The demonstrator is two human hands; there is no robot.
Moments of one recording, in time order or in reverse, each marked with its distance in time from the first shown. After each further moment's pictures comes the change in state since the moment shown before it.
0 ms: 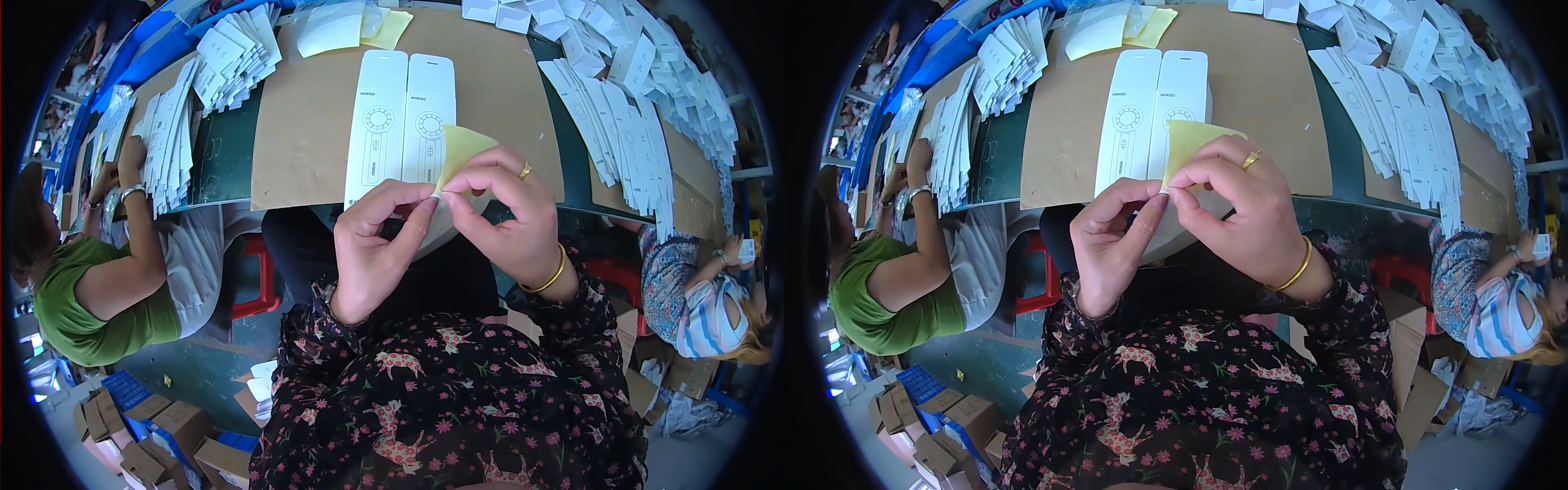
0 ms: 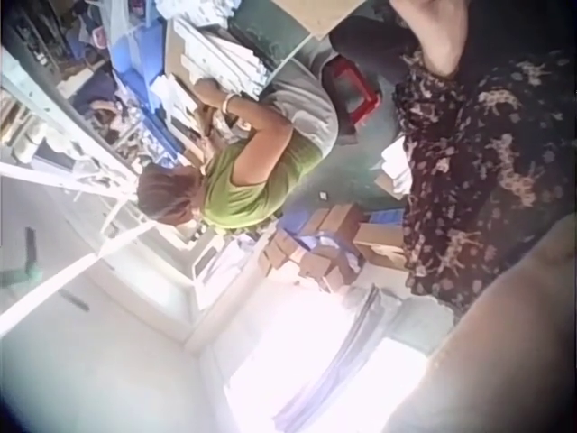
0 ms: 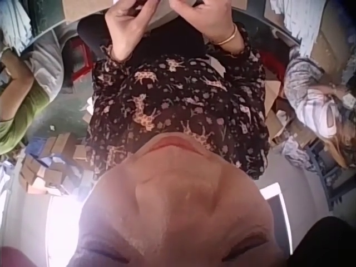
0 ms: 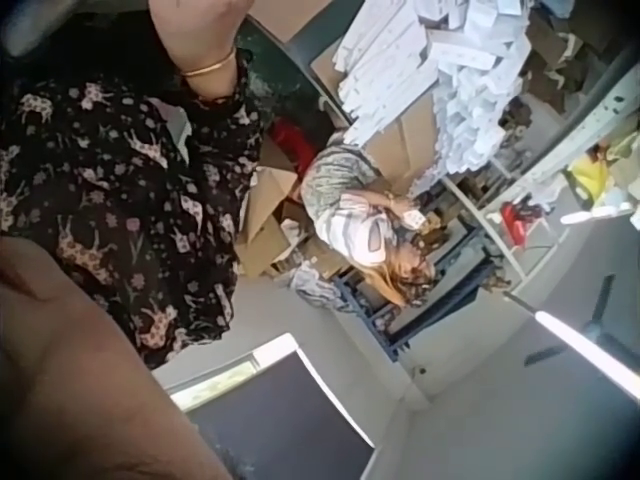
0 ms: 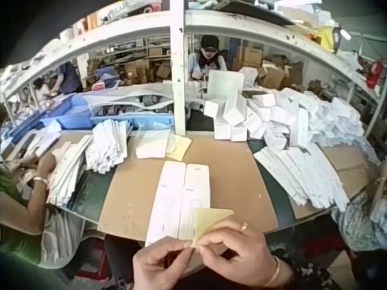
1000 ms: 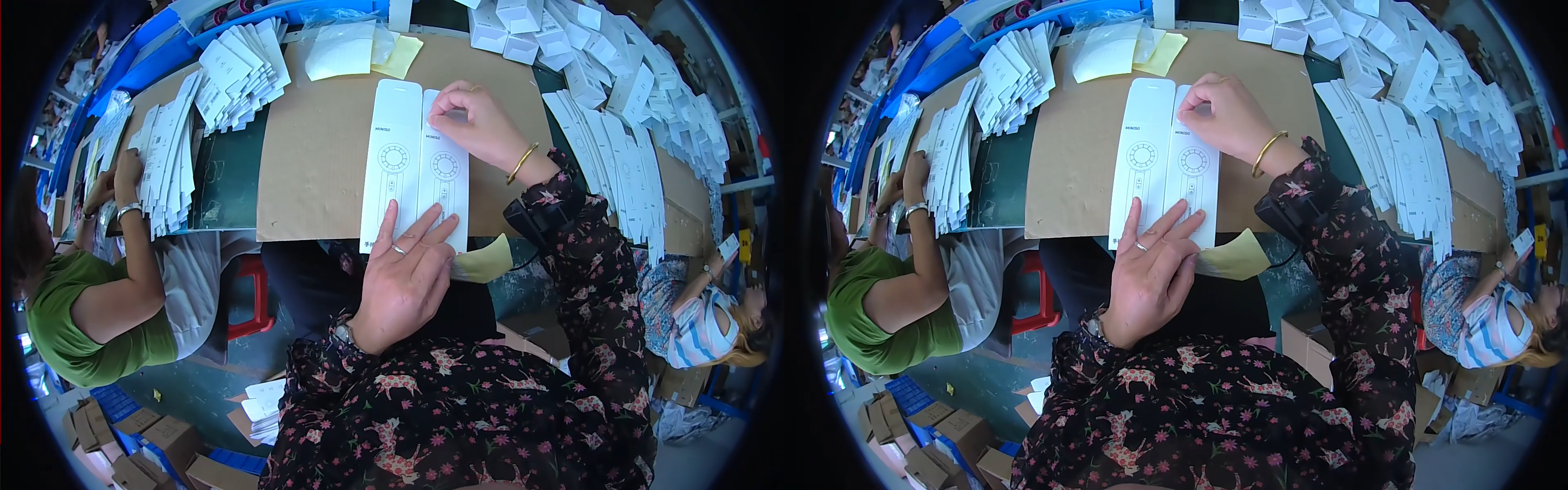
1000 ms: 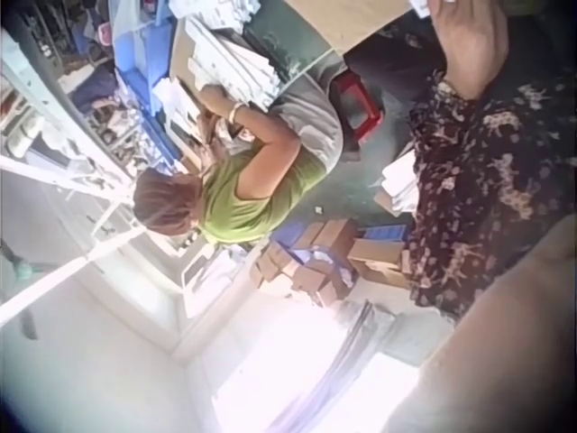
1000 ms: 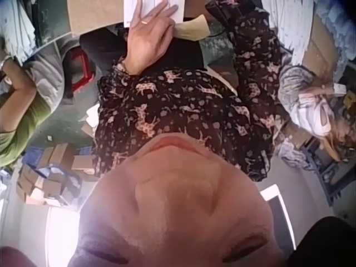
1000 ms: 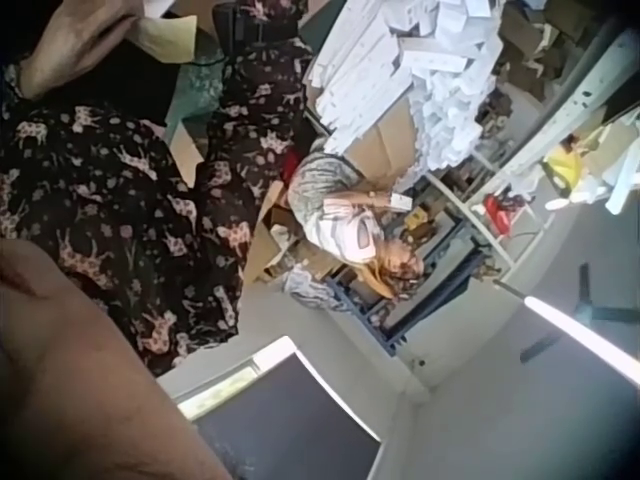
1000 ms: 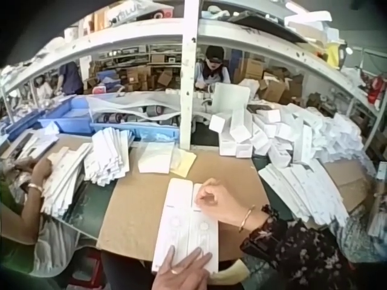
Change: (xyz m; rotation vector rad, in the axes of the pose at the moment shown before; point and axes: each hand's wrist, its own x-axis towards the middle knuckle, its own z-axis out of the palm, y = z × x) left_hand 0.005 -0.009 -0.009 0.717 -0.274 0.394; right_hand 0.114 0.141 0.031 -0.098 -0.271 0.140
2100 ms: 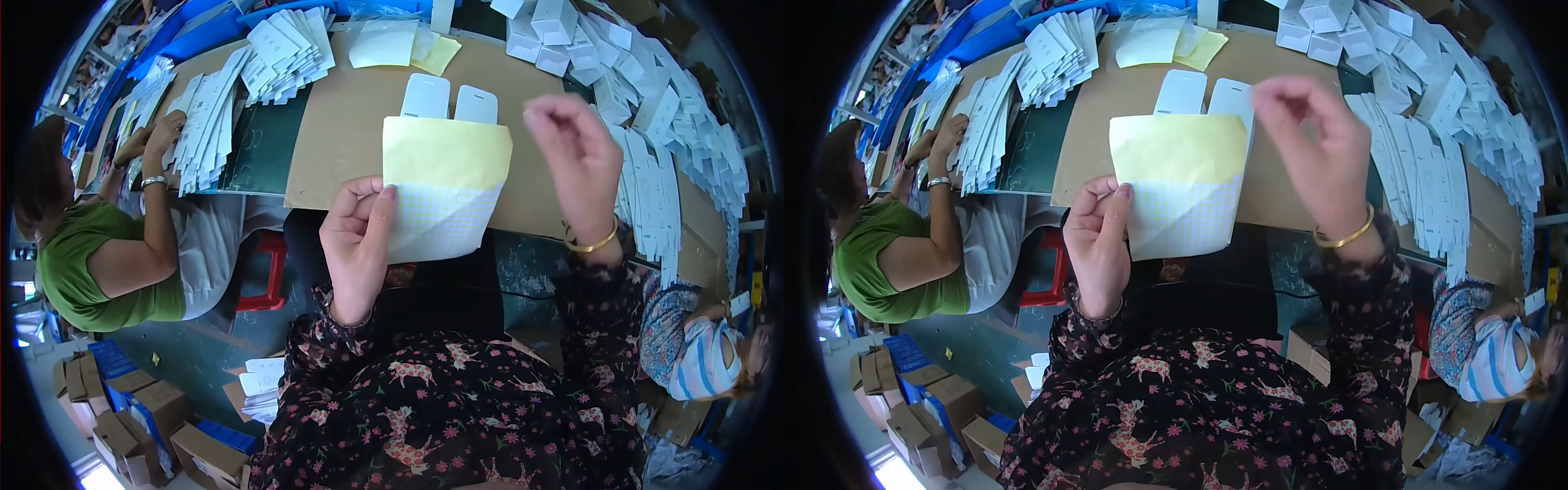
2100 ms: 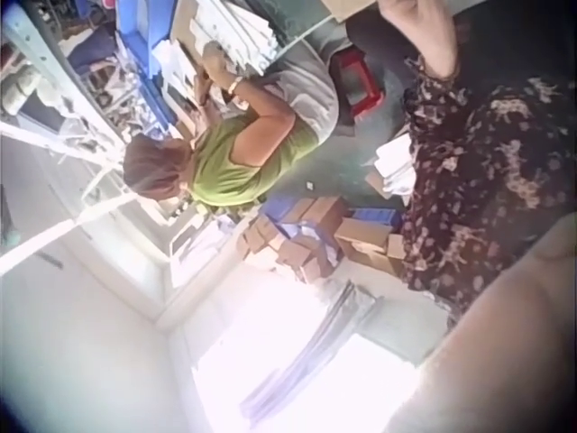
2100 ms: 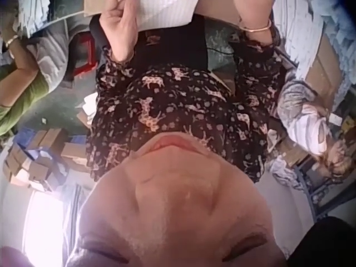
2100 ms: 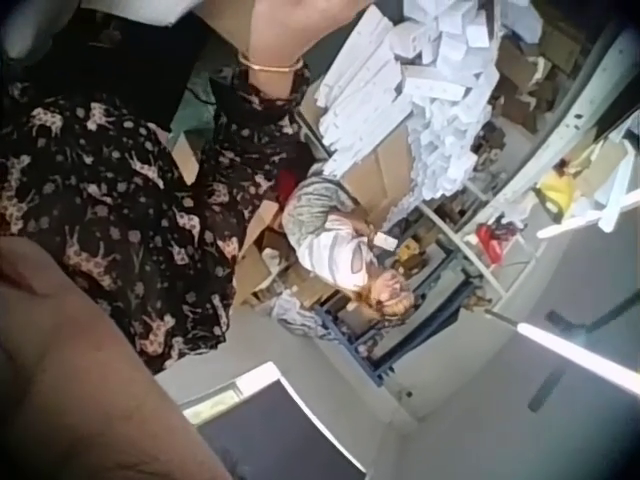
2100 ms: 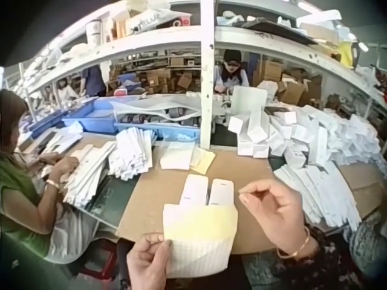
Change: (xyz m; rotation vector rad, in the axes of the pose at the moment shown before) left_hand -0.010 -0.010 -0.027 -0.909 0.617 -0.557; right_hand -0.067 -0.100 -0.046 0.396 0.392 0.026
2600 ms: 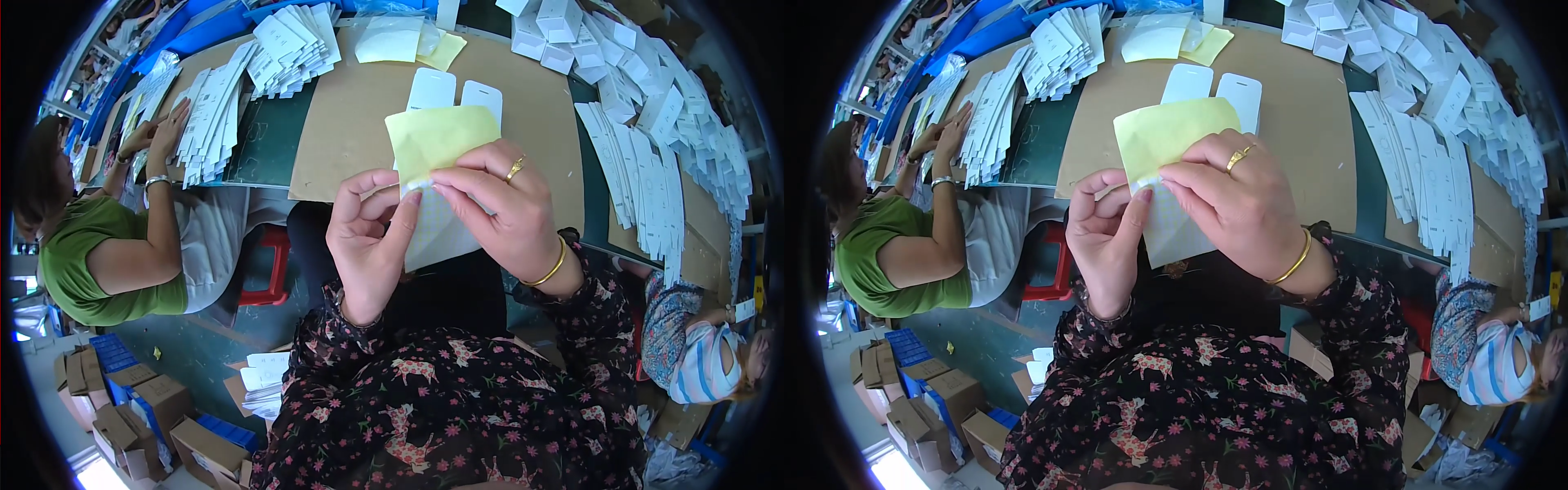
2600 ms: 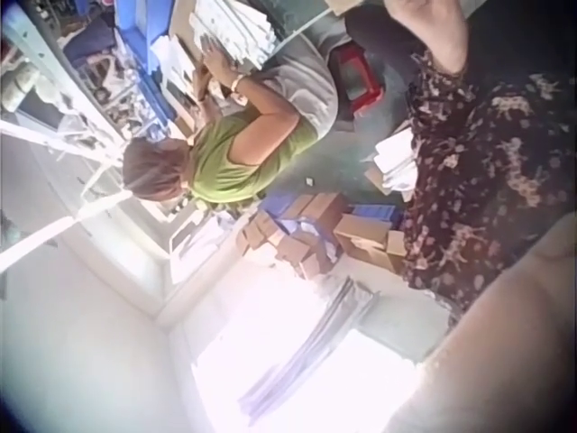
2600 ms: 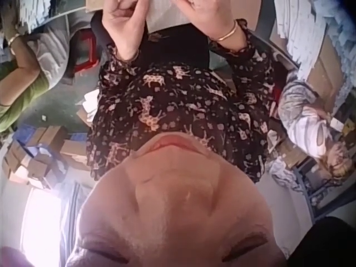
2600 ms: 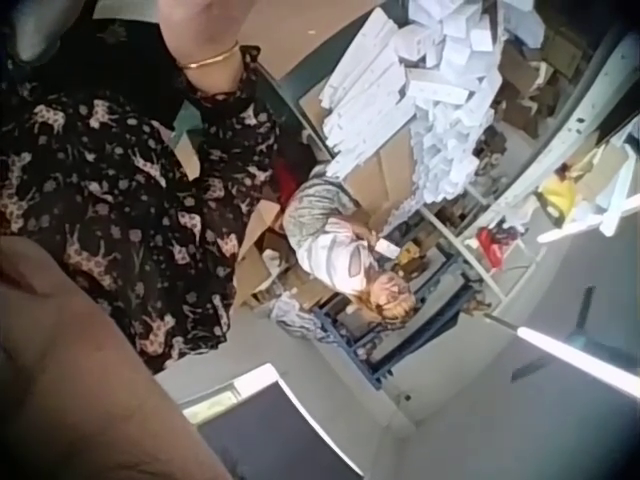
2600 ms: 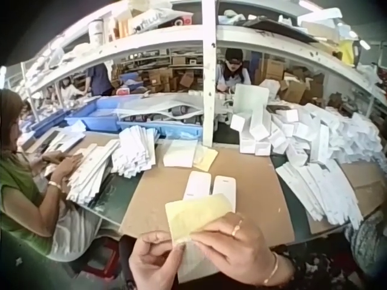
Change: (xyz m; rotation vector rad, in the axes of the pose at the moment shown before) left_hand -0.014 0.013 0.016 0.005 -0.027 0.074; right_hand -0.039 -0.009 0.050 -0.377 -0.230 -0.570
